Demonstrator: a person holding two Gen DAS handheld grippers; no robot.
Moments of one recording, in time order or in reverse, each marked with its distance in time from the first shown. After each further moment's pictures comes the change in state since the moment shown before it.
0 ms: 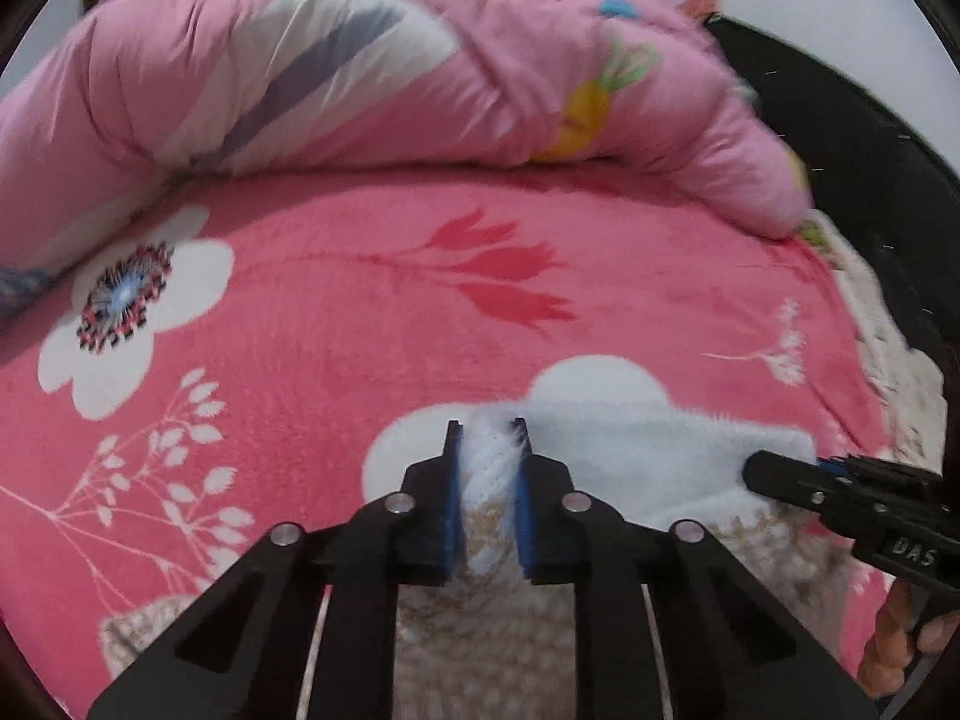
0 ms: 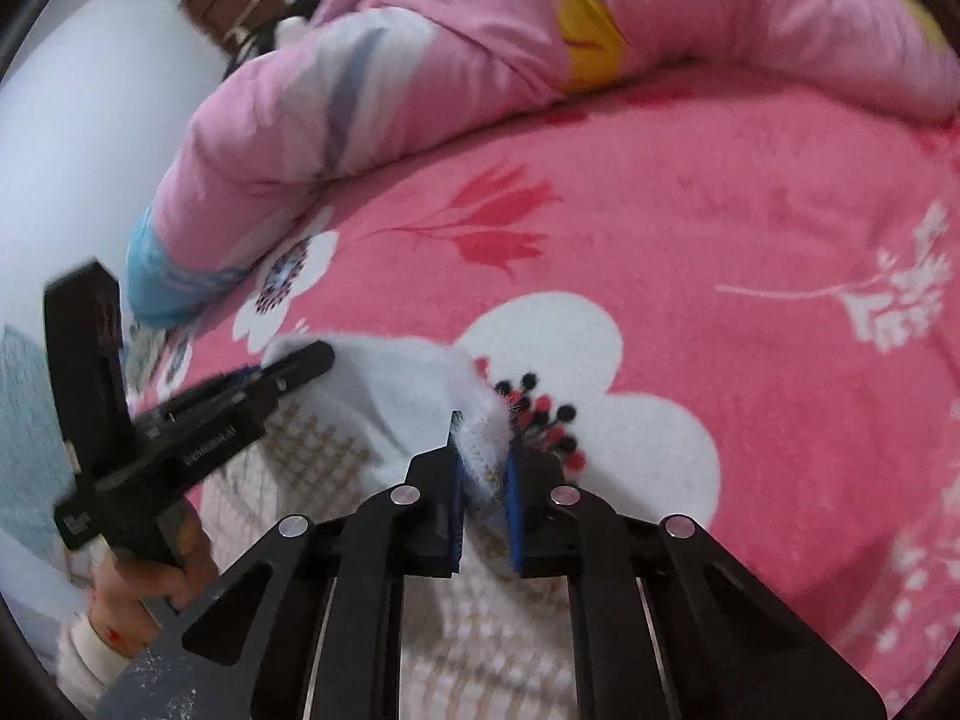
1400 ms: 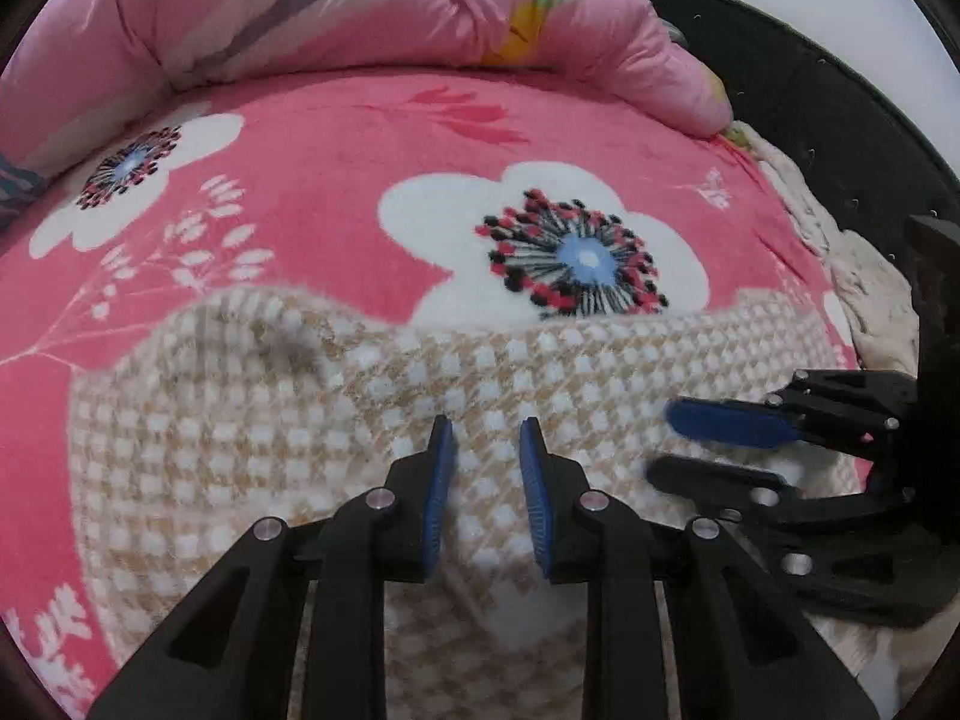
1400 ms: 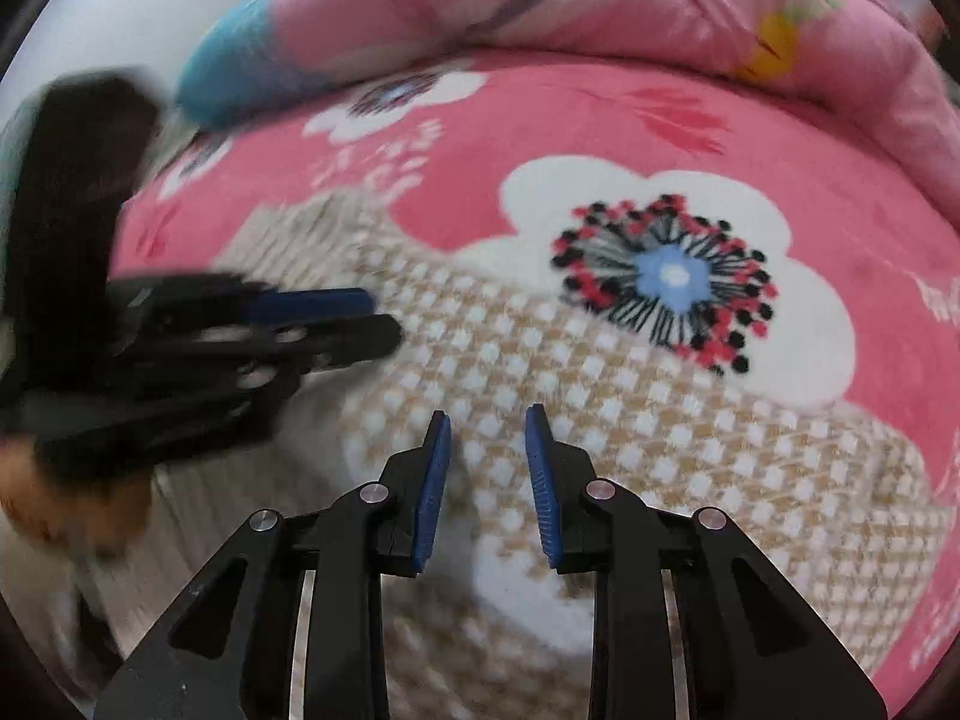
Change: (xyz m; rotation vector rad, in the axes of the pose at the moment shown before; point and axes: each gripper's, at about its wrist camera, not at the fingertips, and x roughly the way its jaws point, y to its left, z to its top) left arm -0.036 0.039 -0.136 0.082 0.066 -0.148; right arm 0.027 0.107 -0.128 -0.405 0.124 -0.101
